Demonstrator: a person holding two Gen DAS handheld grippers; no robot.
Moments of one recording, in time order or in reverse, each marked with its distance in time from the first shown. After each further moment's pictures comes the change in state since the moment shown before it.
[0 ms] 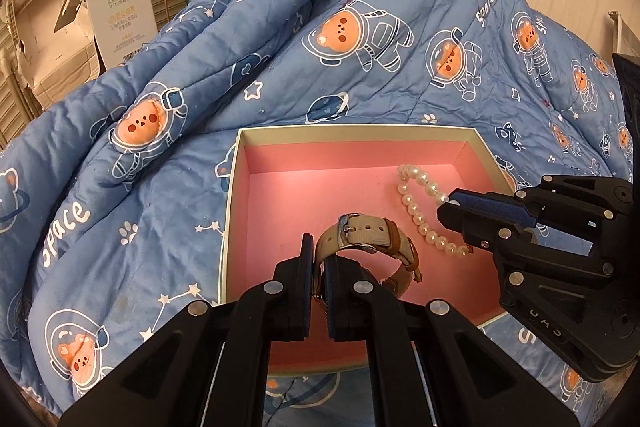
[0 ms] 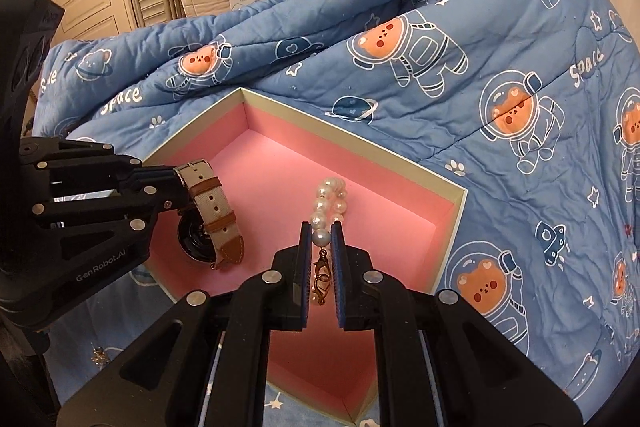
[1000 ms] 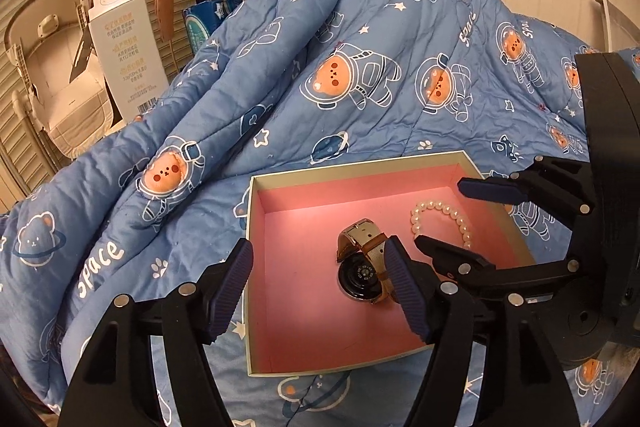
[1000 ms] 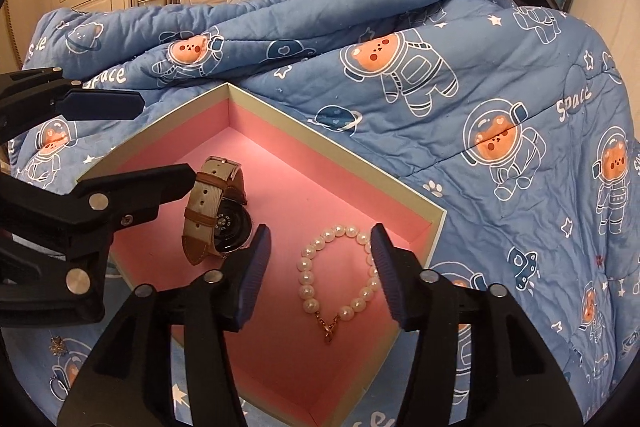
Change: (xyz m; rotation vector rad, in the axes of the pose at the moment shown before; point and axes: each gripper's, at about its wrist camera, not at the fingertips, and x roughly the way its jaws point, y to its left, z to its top) left arm -0.029 -0.013 0.004 0.091 -0.126 0.075; right arm -0.001 0.003 0.000 -0.089 -0.055 -0.115
